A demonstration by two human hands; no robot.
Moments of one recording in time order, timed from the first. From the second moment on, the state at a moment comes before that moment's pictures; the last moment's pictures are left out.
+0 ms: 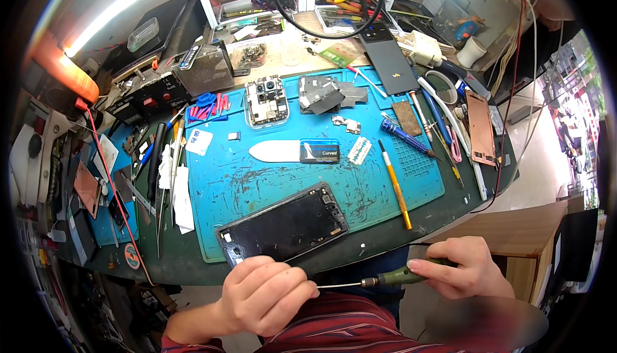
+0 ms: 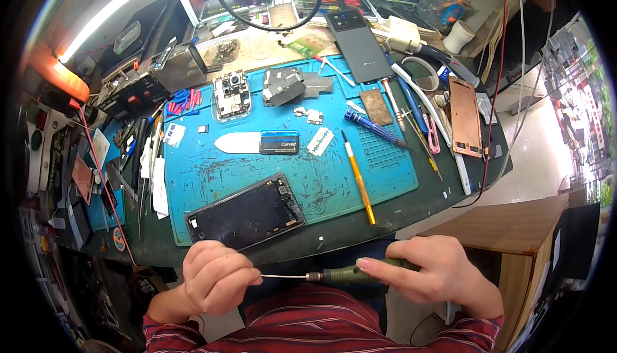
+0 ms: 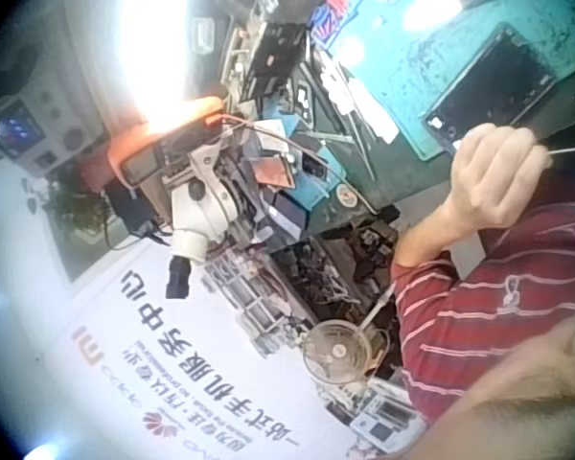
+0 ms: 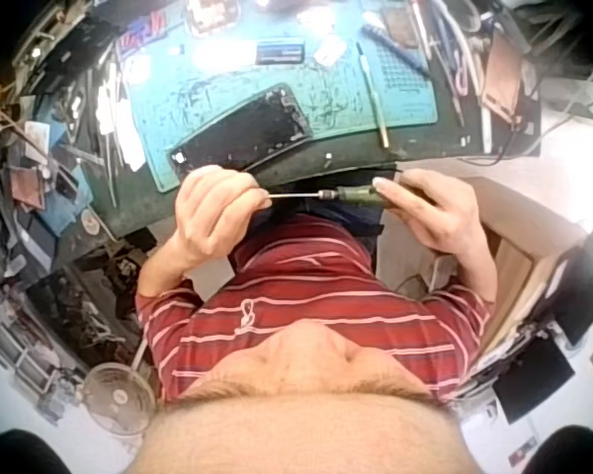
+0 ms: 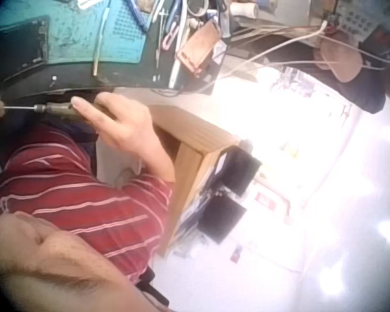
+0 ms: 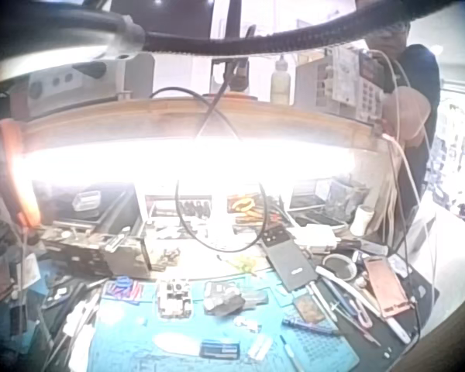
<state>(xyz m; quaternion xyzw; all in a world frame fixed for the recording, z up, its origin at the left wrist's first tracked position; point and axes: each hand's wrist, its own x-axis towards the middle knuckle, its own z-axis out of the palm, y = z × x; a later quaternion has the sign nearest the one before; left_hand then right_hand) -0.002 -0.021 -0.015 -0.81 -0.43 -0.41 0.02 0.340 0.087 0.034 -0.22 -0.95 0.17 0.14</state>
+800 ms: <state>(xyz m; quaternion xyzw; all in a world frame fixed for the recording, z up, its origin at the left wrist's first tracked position) -0.004 -0.015 -0.014 -0.79 -0.53 -0.29 -0.06 0.326 0.109 0.033 -0.31 -0.94 0.05 0.12</state>
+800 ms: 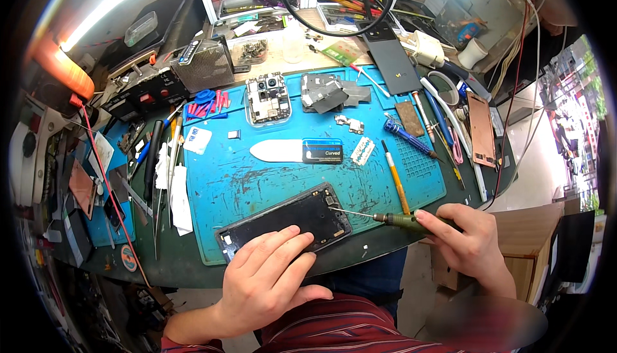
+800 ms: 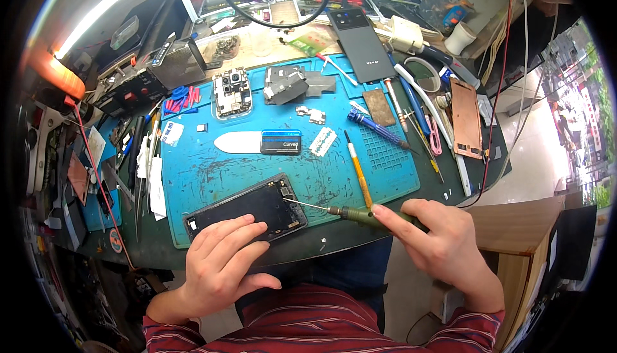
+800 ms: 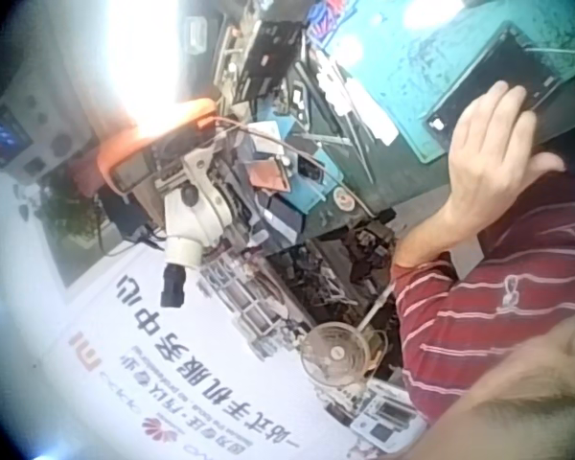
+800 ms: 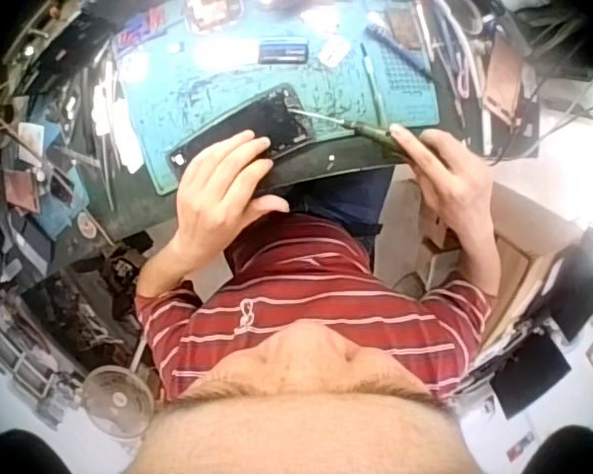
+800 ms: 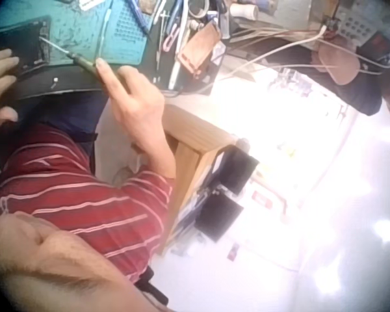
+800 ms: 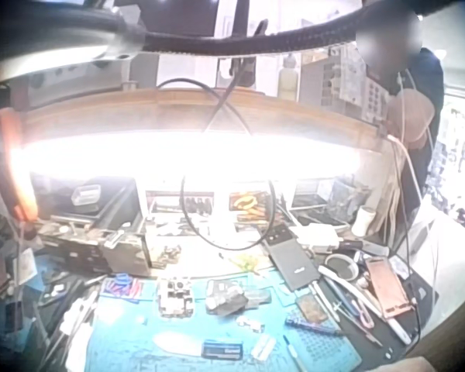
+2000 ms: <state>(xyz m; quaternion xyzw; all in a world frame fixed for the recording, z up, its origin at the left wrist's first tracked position) 0.011 0.004 -0.003 -0.79 -0.58 -0.19 -0.02 0.326 0.108 0.028 -0.32 -0.94 0.07 0.13</state>
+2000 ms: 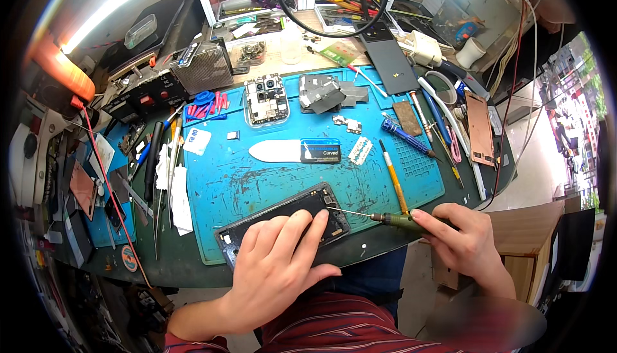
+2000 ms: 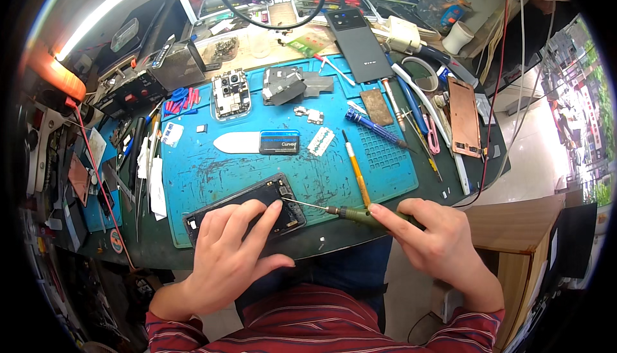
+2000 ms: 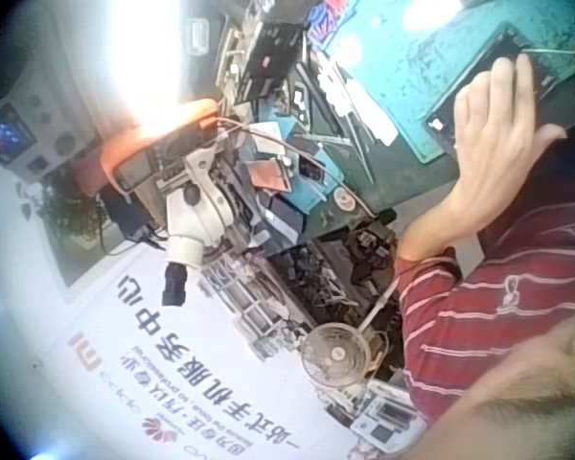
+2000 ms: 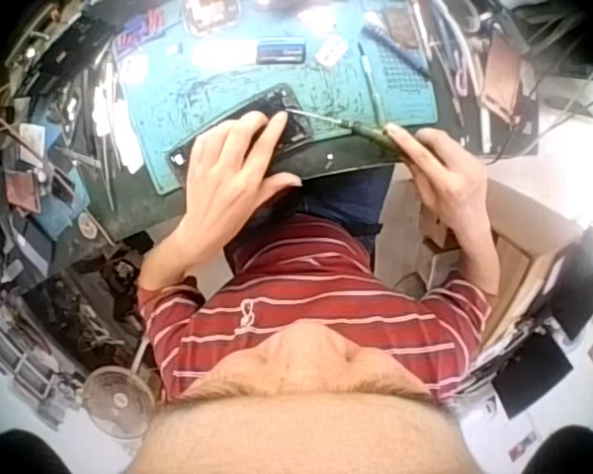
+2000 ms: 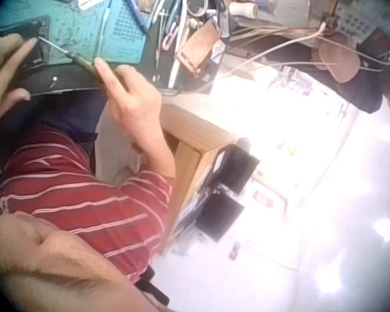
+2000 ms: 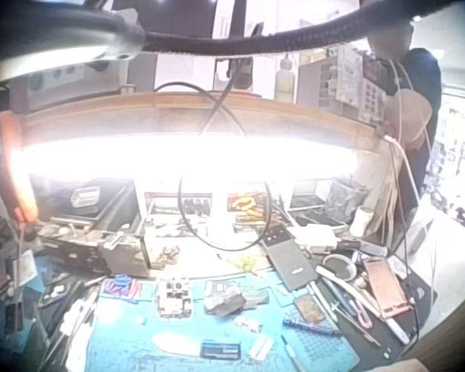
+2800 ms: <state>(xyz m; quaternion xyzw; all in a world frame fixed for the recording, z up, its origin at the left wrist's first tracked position) 0.015 0.004 -0.010 -0.79 -0.58 -0.20 -0.01 0.329 0.110 0.025 -0.32 -0.93 0.06 0.14</state>
